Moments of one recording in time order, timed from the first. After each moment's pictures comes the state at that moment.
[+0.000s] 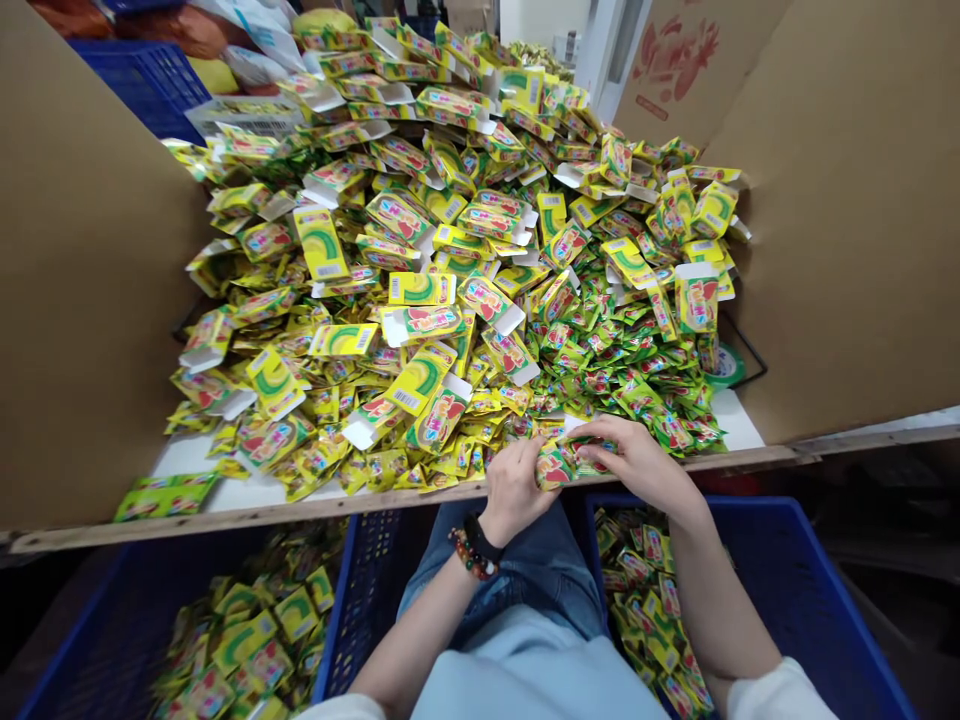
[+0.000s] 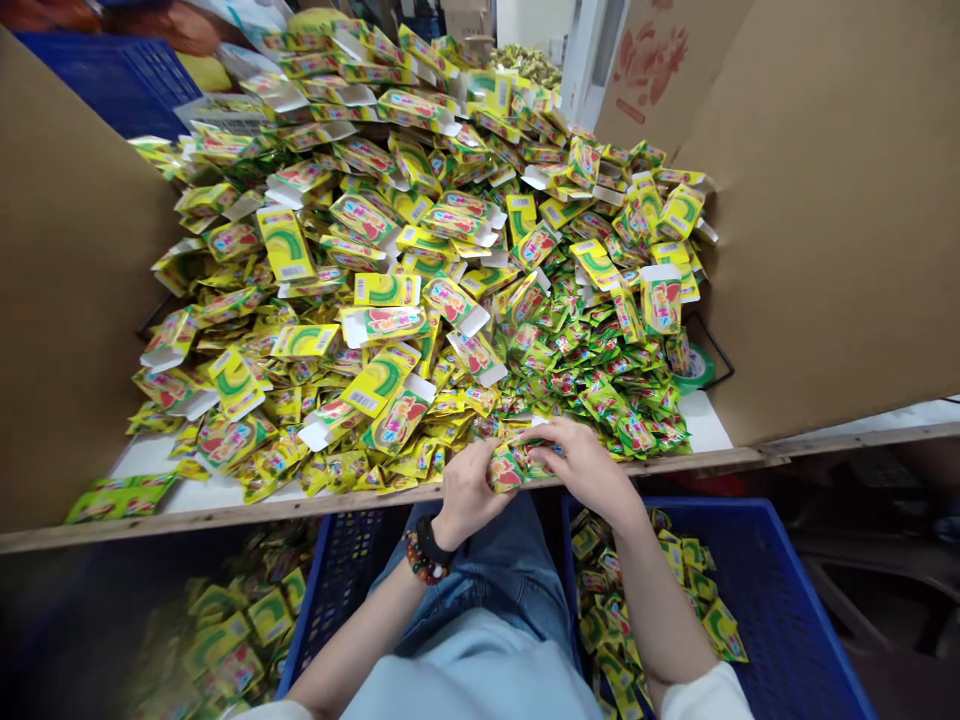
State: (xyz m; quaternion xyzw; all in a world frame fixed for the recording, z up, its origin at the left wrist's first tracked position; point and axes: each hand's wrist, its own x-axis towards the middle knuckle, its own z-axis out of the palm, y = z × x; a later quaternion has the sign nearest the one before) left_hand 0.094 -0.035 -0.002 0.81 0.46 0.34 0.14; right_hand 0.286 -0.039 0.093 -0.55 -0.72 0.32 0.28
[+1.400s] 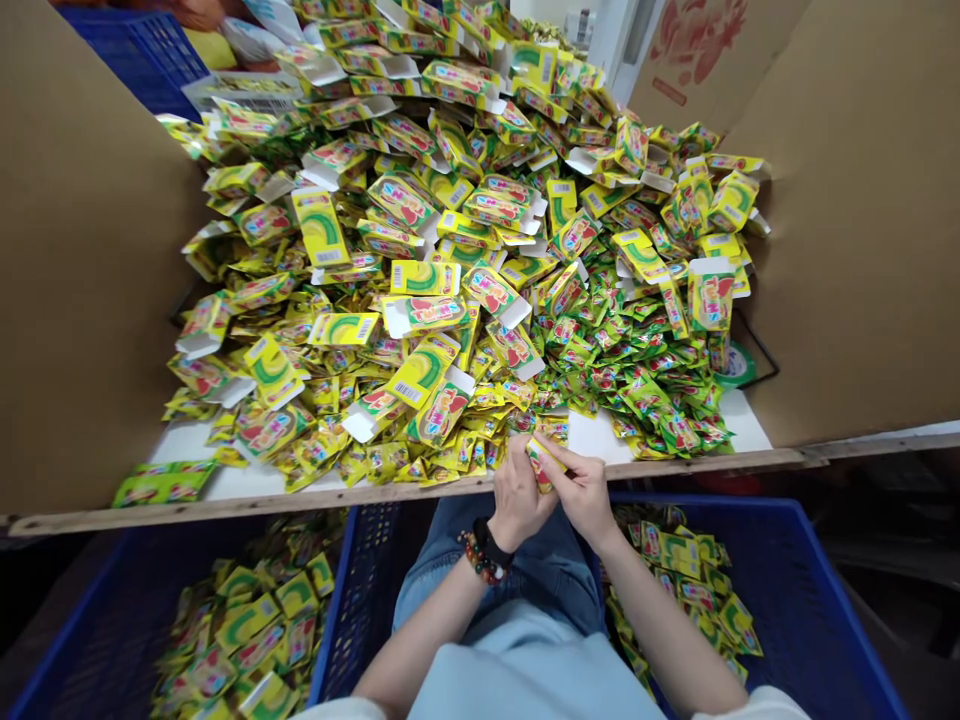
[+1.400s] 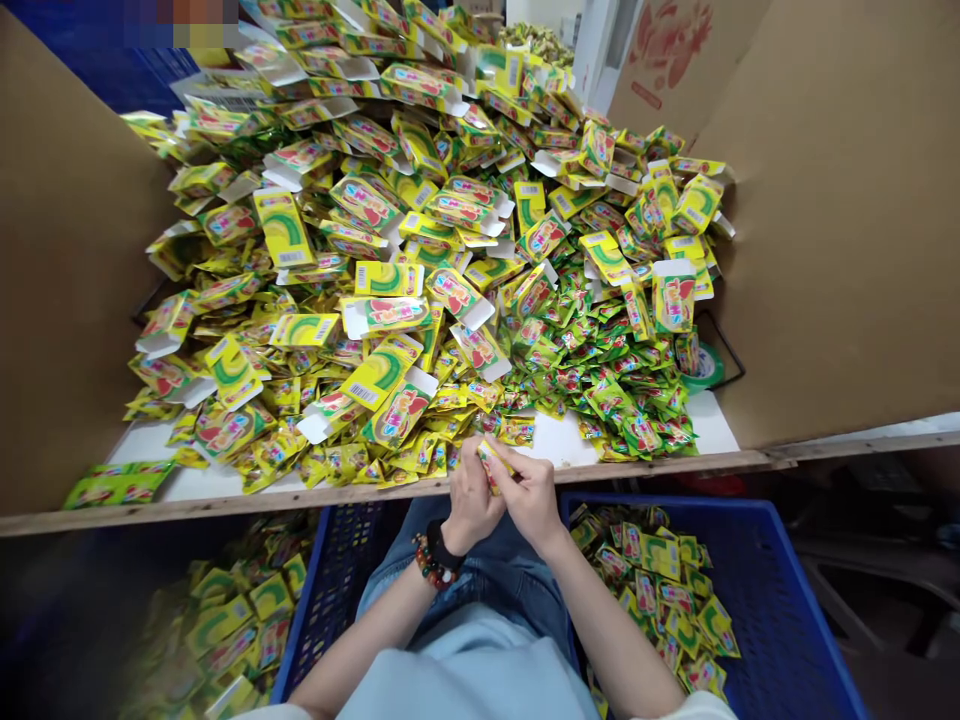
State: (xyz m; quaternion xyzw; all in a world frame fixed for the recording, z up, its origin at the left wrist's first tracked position) left_hand 0.101 -0.049 -0.021 0.75 0.49 0.40 0.17; right_hand 0.209 -0.060 0.028 -0.54 -0.51 0.43 0.52
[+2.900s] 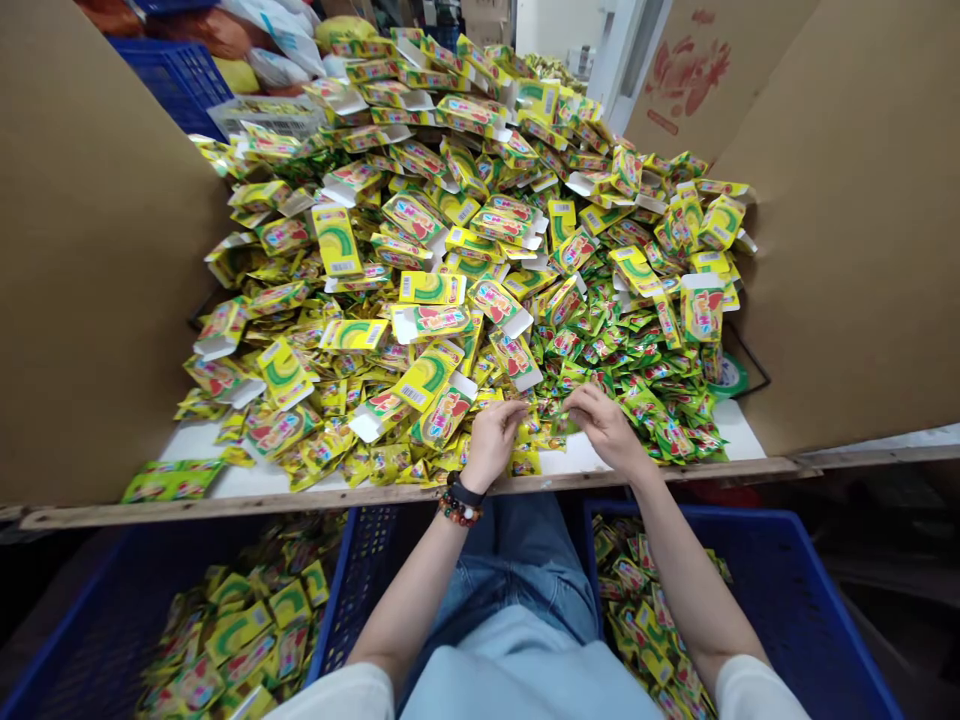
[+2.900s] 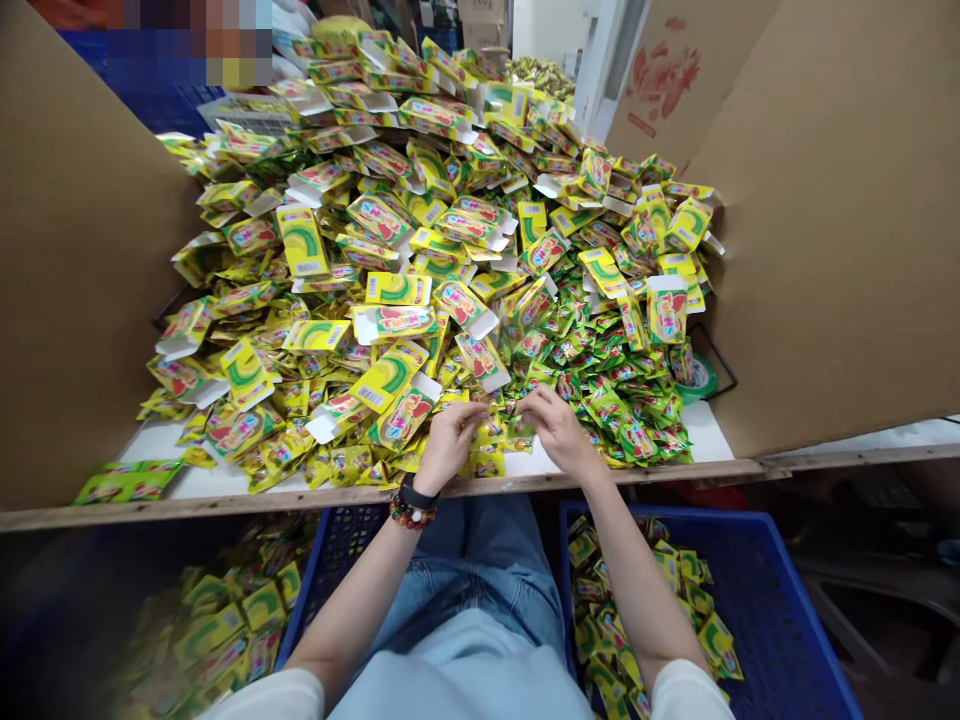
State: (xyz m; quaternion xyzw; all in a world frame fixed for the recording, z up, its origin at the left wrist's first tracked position) left_hand 0.076 0.028 0.015 0.73 0.48 0.40 0.30; right_hand 0.275 0.010 0.048 -0.48 -0.77 0.22 0.36
